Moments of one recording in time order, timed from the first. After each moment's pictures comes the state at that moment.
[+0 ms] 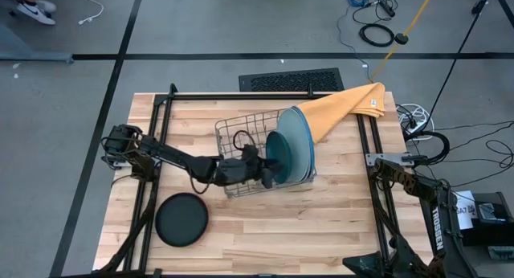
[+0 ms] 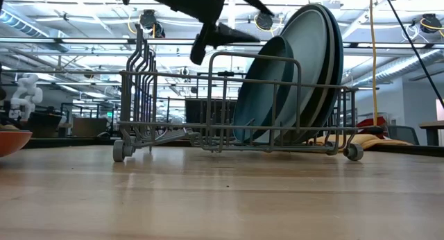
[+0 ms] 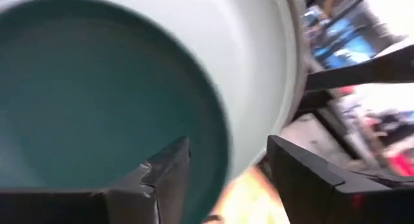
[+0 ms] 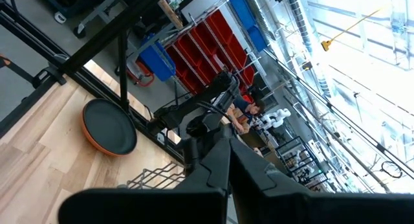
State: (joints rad) left arm -0.20 1.70 1.04 0.42 -0.49 -0.87; right arm 1.26 2.04 2.32 -1.57 1.56 0.42
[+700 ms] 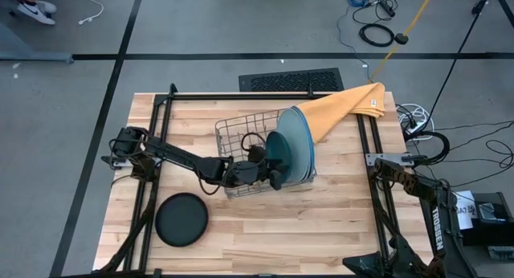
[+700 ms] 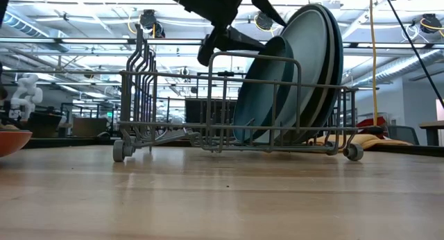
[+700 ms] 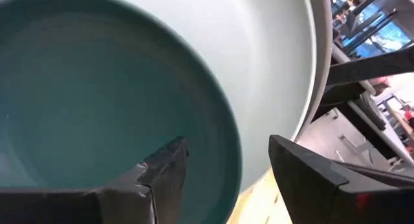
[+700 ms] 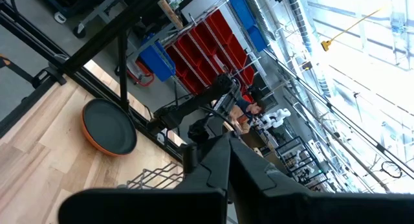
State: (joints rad) left arm -0.20 1.79 1.16 0.30 -0.53 -0.86; right arm 1.26 2.04 2.31 -1.57 1.56 0.42
